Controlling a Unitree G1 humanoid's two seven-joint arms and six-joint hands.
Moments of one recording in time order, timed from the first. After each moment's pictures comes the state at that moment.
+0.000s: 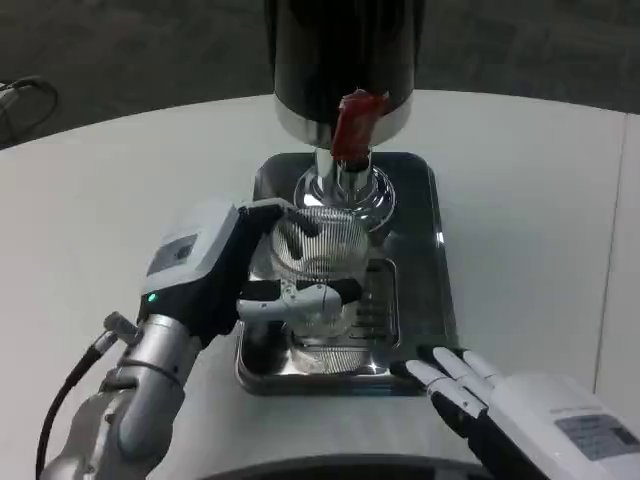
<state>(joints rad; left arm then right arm) -0.56 0.36 -0.16 0.40 0.60 -0.24 0.13 0.31 -0.30 0.12 -0.92 -0.94 0.07 0.57</state>
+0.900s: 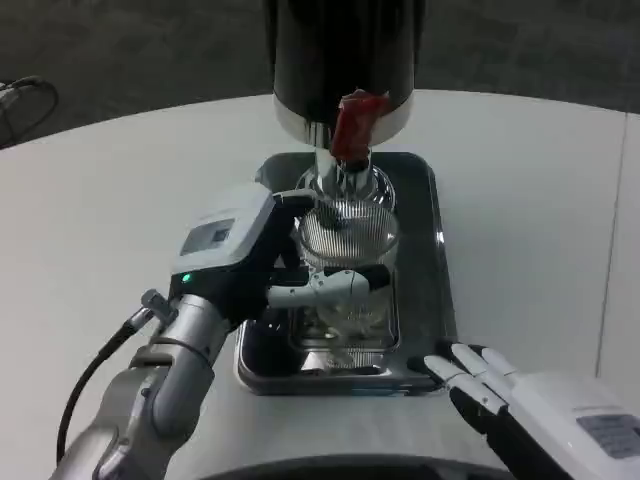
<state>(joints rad) -0.64 0.36 -0.25 0.45 0.64 -0.18 0.16 0.33 -0.31 0.07 -0.93 -0.91 0.07 0.57</state>
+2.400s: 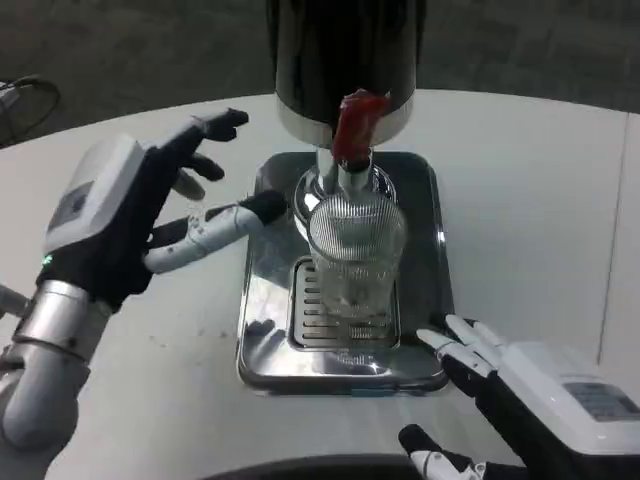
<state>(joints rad) -0.43 0.52 0.02 0.09 0.35 -0.26 0.03 0.21 -0.27 0.11 -0.86 -0.91 0.14 0.57</state>
